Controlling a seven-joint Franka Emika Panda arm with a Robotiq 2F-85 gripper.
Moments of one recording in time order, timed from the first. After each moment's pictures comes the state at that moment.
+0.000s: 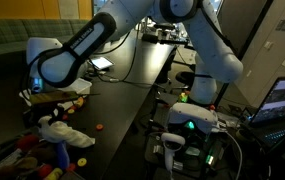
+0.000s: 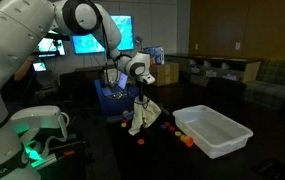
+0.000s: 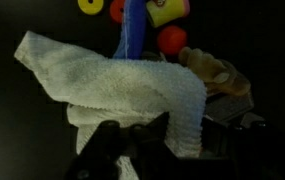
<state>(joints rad) 0.39 0.73 0.16 -1.66 0.16 2.51 0.79</state>
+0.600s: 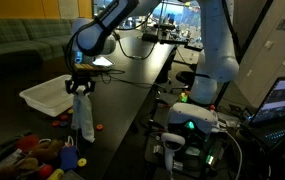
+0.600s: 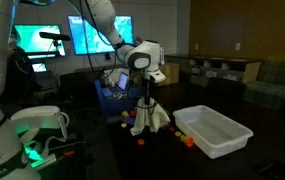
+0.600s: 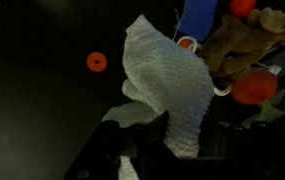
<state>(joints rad) 0.19 0.38 0.11 -2.07 0.26 2.51 0.62</state>
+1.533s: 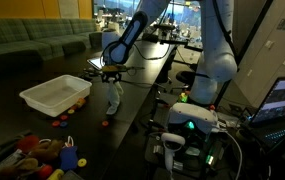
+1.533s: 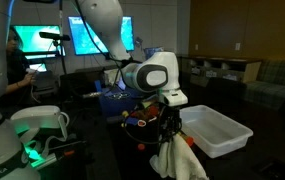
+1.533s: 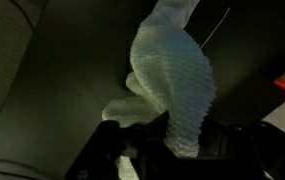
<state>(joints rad) 0.11 0.39 -0.19 -2.24 -0.17 2.65 1.04</state>
